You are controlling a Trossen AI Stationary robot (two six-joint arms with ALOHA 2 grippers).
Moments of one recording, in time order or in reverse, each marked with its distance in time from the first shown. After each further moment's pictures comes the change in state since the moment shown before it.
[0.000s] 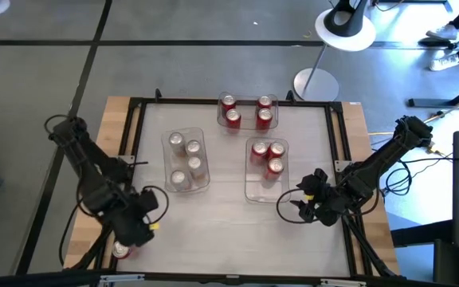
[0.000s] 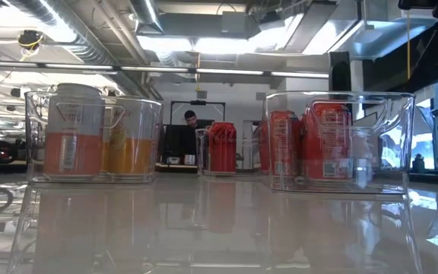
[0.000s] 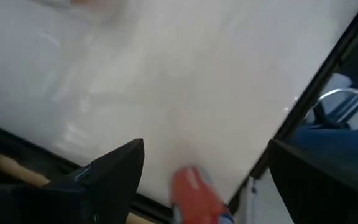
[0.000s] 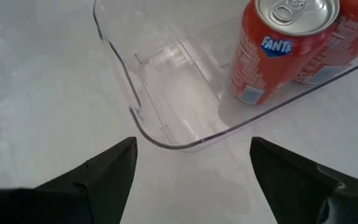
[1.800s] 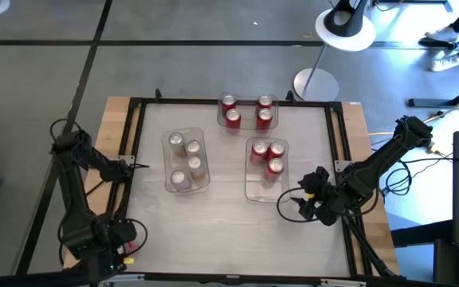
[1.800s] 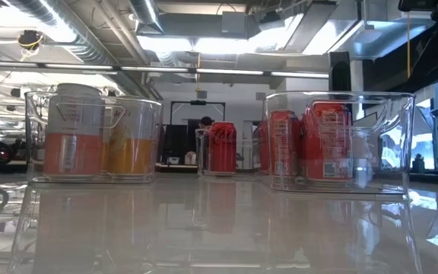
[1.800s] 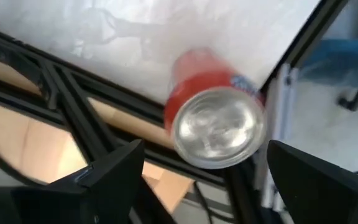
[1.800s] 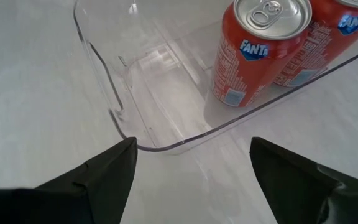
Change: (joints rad) left arm -0.310 0.183 0.037 0.022 0.235 -0.225; right arm 0.000 0.000 0.000 -0.049 0.034 0.020
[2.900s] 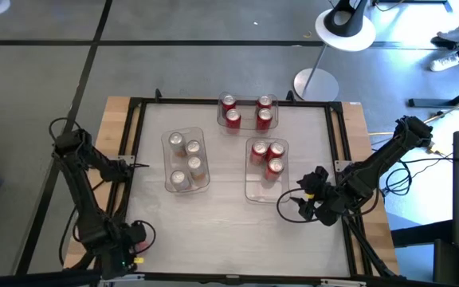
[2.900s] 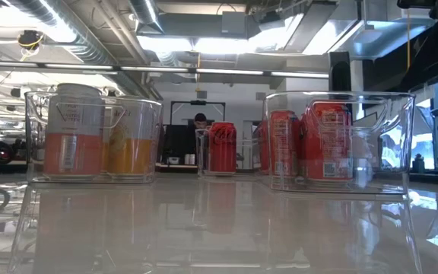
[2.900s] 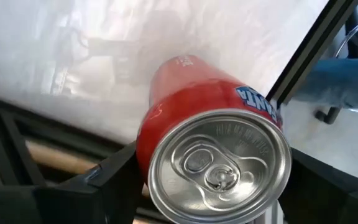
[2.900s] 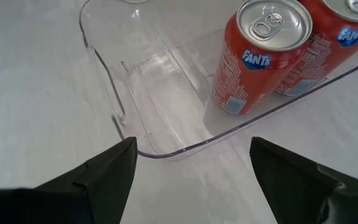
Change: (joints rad) left arm 0.049 -0.003 -0.203 0.279 -0.072 0.037; right arm 0.000 0.000 0.000 0.016 0.022 -0.034
